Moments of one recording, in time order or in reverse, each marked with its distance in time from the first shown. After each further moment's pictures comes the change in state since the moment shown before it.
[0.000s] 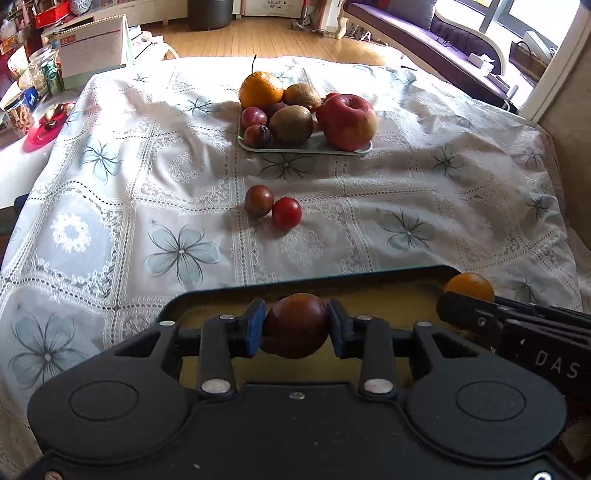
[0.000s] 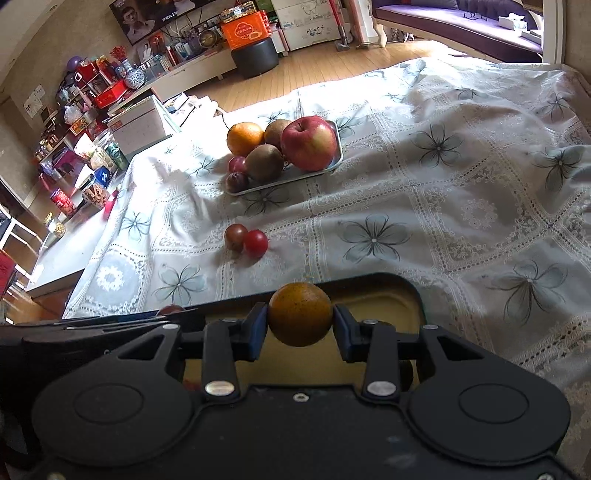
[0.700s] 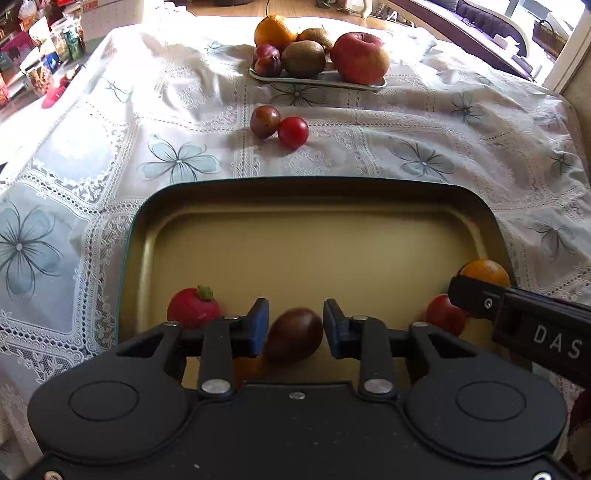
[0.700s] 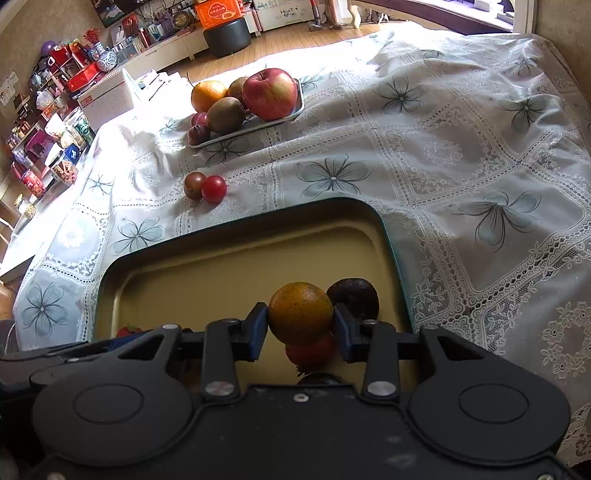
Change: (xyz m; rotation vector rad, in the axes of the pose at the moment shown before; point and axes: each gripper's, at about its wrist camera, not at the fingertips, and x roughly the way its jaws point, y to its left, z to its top) left arm 0.025 -0.019 -0.059 -0.054 0.057 0.095; right arm 0.016 -0.014 -0.044 0.024 0.059 -0.102
